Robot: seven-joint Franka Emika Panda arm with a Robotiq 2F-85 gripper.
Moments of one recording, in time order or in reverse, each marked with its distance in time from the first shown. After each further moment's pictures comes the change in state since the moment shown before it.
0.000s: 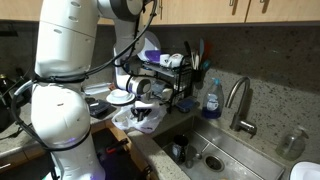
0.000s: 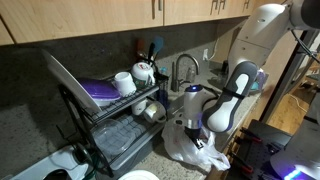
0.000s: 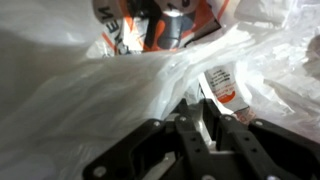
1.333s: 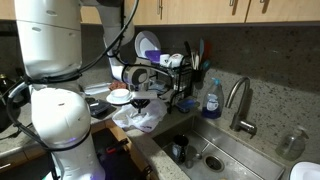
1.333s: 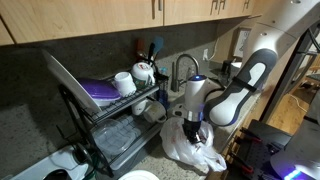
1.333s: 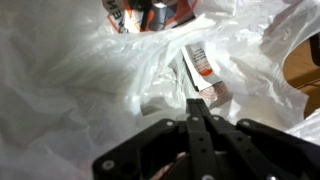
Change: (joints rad) arm 0.018 -0.181 0.046 -0.031 0.127 -0.071 0.000
